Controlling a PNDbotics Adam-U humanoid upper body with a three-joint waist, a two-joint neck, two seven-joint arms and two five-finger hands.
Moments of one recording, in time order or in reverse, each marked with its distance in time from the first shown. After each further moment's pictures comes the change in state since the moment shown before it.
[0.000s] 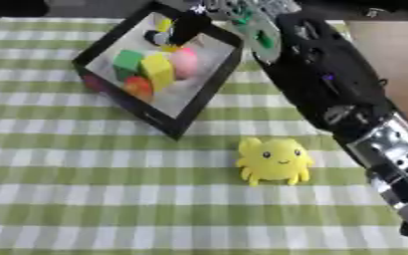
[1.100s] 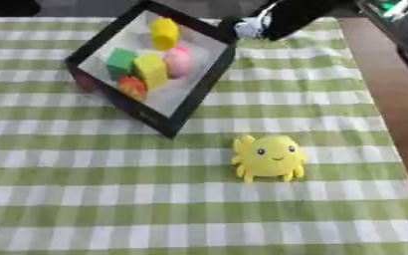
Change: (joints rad) left arm 0.010 0.010 0.005 0.000 -0.003 0.003 0.006; right arm 0.298 -0.524 -0.006 -0.701 -0.375 0.225 0.085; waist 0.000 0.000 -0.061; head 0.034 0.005
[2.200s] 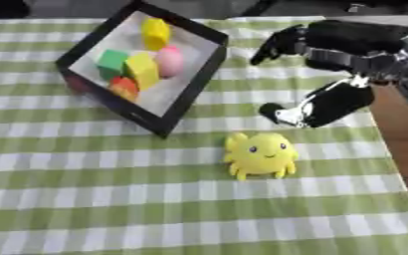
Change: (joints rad) left arm -0.002 0.007 -0.006 0.006 -0.002 0.005 -0.001; right arm 0.330 -0.153 0.002 -0.096 -0.097 0.021 -0.007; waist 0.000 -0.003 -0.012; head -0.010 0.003
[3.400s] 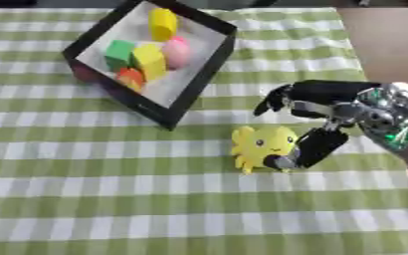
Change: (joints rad) left arm 0.000 -0.019 0.000 0.000 0.004 0.001 0.000; right arm 0.055 0.152 0.096 0.138 0.169 0.065 0.124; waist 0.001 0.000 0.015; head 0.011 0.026
